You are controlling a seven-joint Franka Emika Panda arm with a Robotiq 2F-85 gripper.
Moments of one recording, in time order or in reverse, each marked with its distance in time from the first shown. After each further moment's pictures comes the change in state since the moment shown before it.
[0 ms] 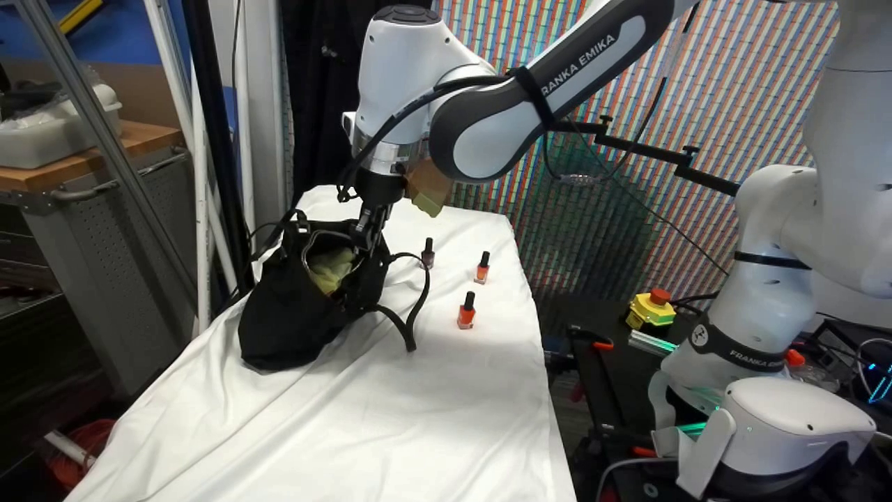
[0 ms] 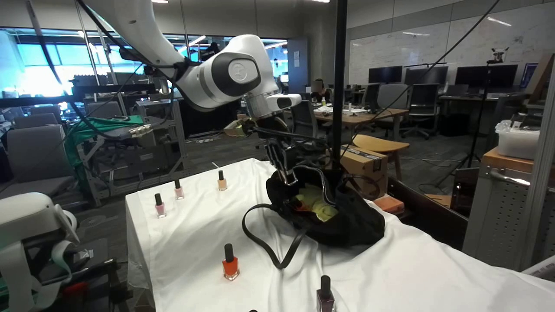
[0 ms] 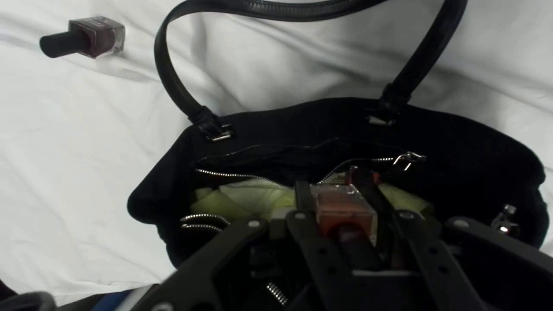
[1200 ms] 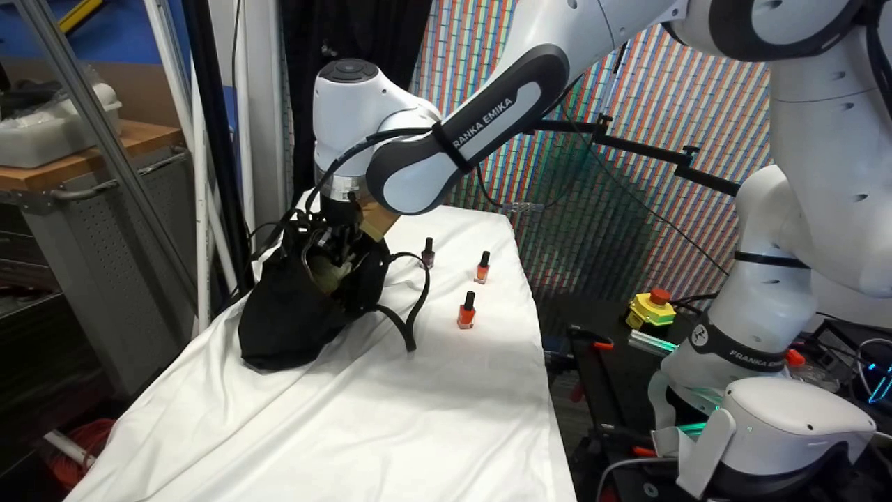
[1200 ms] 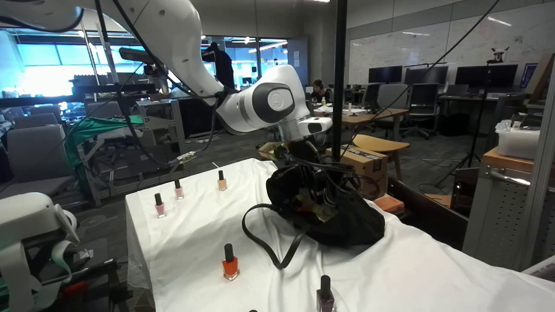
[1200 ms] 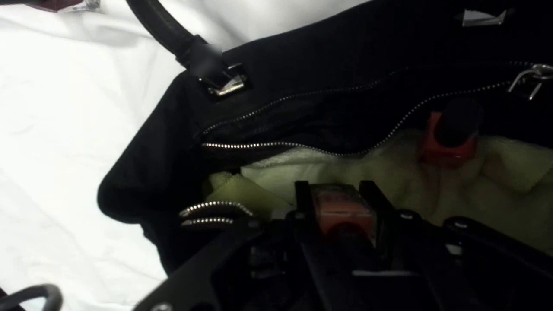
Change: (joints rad) arm -0.008 0.289 -0.057 0.274 0.002 0.000 0.106
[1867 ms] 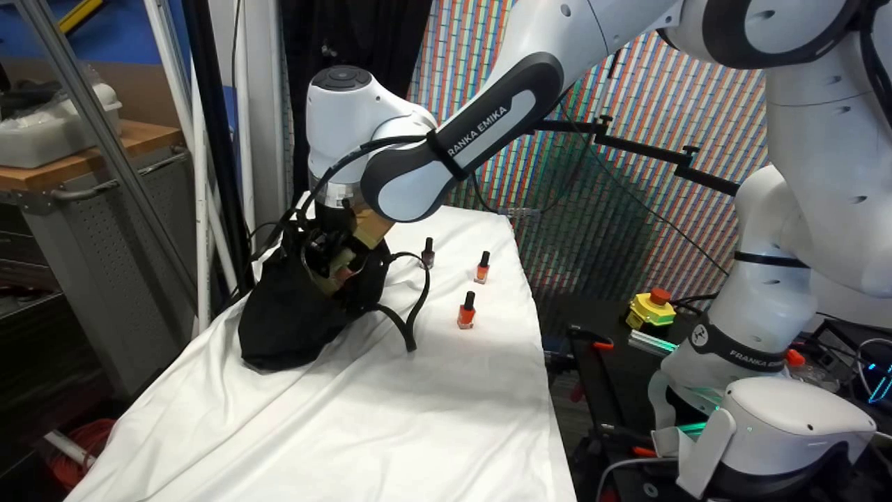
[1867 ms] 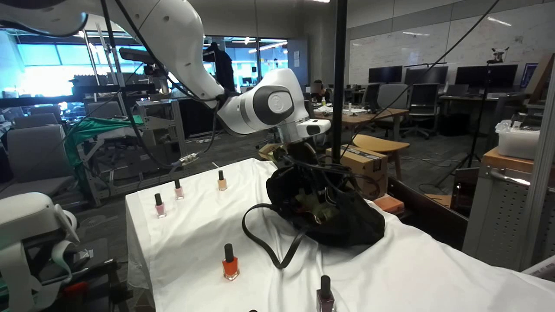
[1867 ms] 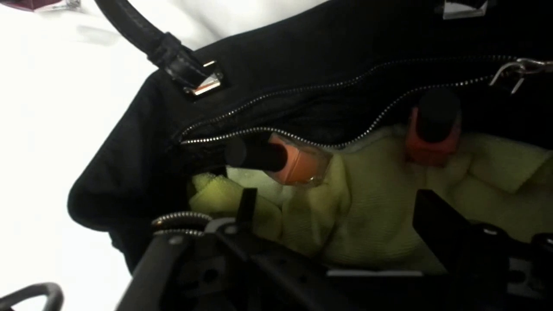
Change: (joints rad) arm 0.017 0.023 -0.003 0.020 0.002 -0.001 0.021
